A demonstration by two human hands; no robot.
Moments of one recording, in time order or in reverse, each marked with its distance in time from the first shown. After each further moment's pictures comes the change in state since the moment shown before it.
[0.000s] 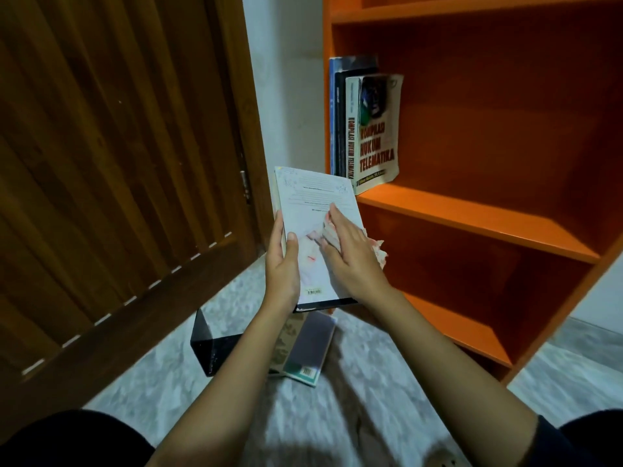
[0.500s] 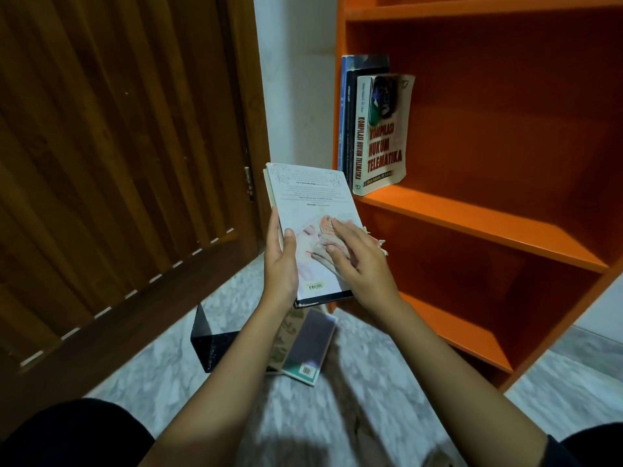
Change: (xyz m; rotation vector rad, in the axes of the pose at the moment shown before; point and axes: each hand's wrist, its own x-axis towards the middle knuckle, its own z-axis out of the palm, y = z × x) left_hand 0.002 0.010 -0.007 -0.033 0.035 -0.036; right_hand -0.008 0.007 0.001 0.027 0.054 -0.028
